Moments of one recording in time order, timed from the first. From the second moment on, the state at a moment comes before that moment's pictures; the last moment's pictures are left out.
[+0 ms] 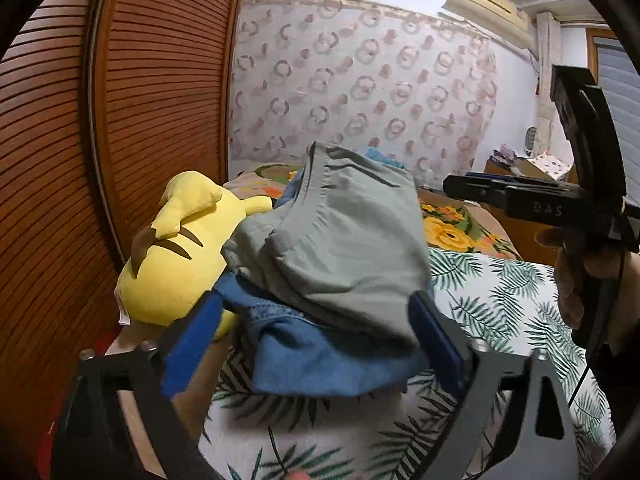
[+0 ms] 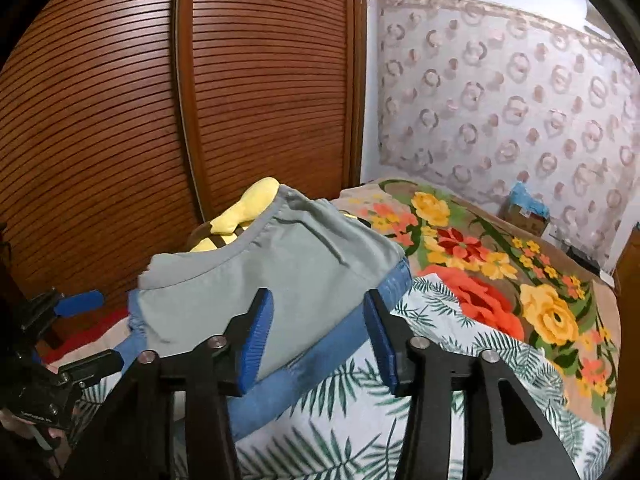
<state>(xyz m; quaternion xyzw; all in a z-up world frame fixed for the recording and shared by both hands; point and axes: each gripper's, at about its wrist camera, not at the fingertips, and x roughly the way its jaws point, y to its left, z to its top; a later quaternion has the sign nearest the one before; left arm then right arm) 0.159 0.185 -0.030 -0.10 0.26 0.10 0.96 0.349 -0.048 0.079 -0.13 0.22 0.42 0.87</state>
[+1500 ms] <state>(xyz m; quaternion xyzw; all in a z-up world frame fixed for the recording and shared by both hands) 0.078 0.032 0.010 -0.02 0.25 -0.01 0.97 0.087 -0.199 0.067 -0.04 0.20 0.24 0.95</state>
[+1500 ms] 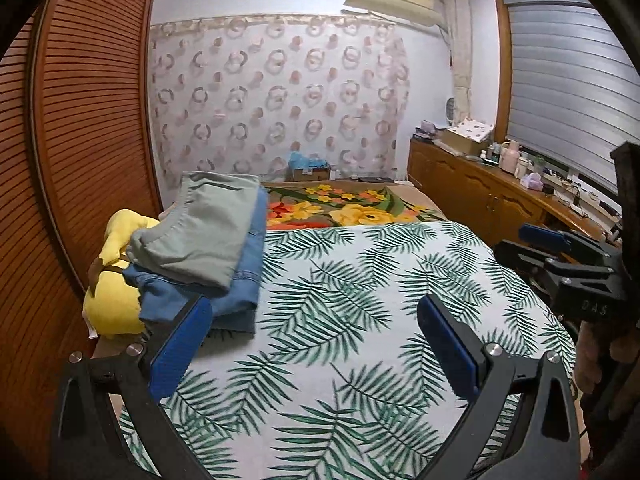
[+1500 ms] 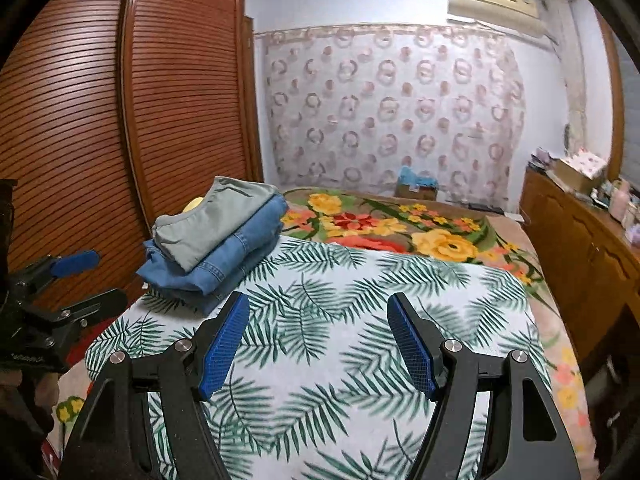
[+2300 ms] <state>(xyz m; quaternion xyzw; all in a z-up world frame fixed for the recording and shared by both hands) 0.044 -0.020 0.038 0.00 0.21 -0.05 0.98 0.019 -0.199 0.078 0.00 0.17 0.17 0.97</state>
